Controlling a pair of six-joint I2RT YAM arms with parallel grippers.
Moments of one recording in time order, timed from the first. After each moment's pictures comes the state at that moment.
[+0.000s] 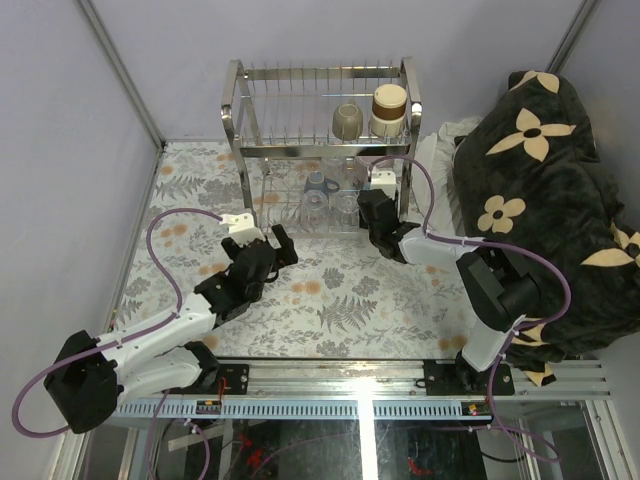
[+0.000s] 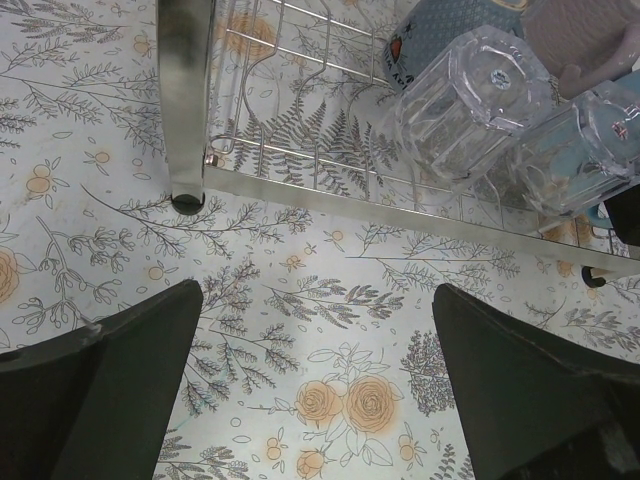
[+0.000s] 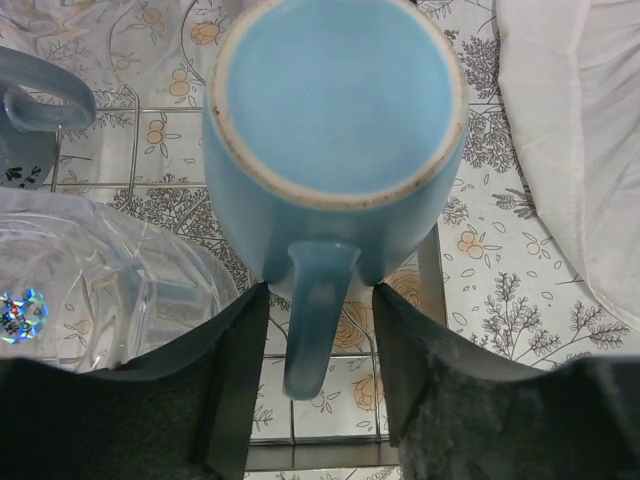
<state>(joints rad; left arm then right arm) -0.77 1.02 0.54 -0.02 -0.65 -0.69 0.63 1.74 0.98 0.18 0.58 0.30</state>
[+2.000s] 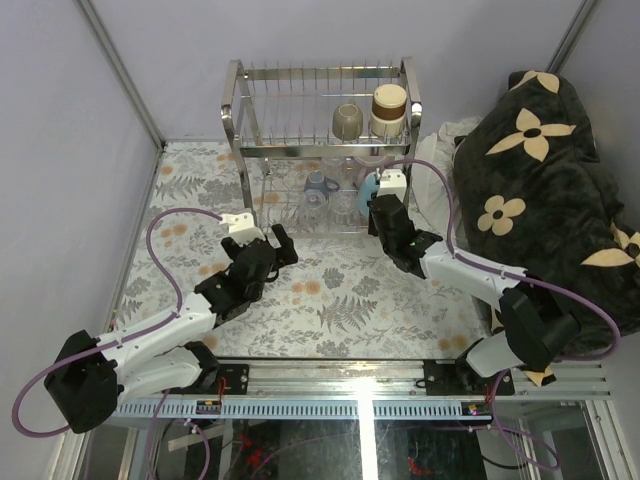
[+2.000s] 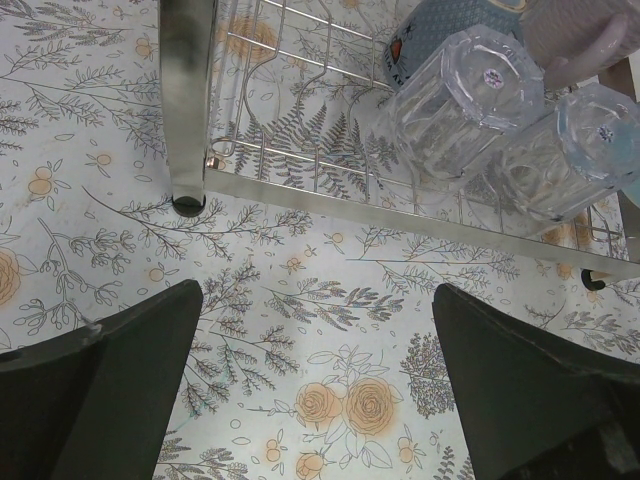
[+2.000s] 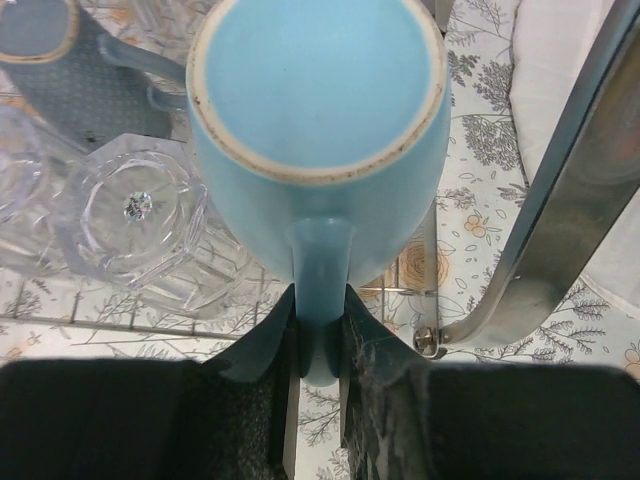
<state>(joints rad) -0.77 1.02 0.55 -0.02 -0.65 -0.69 0.66 1.49 0.89 0.10 0.51 0.31</state>
